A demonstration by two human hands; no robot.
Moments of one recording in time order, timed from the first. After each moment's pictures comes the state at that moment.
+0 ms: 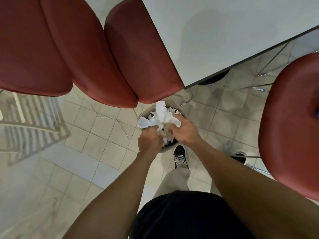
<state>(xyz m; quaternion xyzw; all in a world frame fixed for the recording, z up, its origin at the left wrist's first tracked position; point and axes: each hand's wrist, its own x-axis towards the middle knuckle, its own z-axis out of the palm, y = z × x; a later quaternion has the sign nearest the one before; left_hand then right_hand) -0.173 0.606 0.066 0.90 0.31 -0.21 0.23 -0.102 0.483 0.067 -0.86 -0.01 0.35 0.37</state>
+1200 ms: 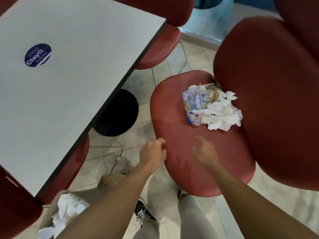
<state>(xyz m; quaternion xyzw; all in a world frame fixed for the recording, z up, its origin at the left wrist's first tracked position) 0.026 0.191 0.078 0.96 -0.13 -0.23 0.14 -0.034 0.009 0.060 -0.83 0.33 0.23 0.38</state>
